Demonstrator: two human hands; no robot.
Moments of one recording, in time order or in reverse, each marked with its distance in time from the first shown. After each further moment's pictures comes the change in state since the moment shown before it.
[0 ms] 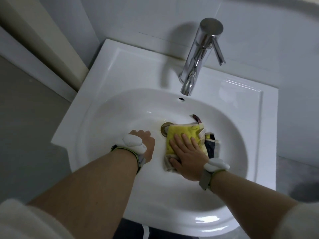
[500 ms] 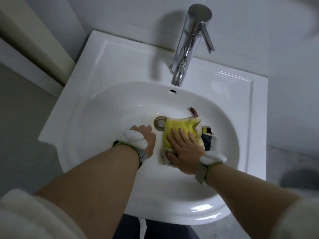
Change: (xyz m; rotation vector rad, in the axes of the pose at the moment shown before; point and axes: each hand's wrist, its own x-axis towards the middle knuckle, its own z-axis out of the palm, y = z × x) left_hand -0.002 0.021 -0.011 -0.054 0.069 0.089; right_hand -0.013 0.005 -0.001 -0.032 -0.029 0.039
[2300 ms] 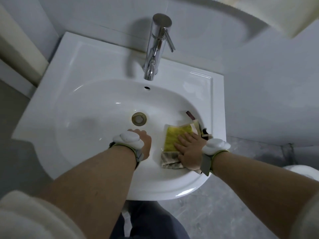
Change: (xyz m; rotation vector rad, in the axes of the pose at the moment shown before) left_hand -0.027 0.054 -0.020 0.046 0.013 0.115; right_hand -0.076 0.038 -0.024 -0.309 -0.318 0.152
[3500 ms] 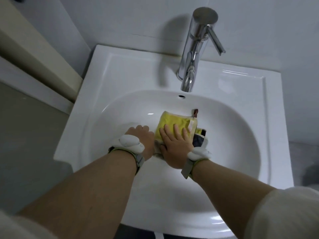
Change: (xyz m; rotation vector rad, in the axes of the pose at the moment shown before) left_hand -0.002 -0.098 0.001 0.062 0.133 -0.149; right_hand 0.118 -0.117 -0.064 0.434 0.365 -0.033
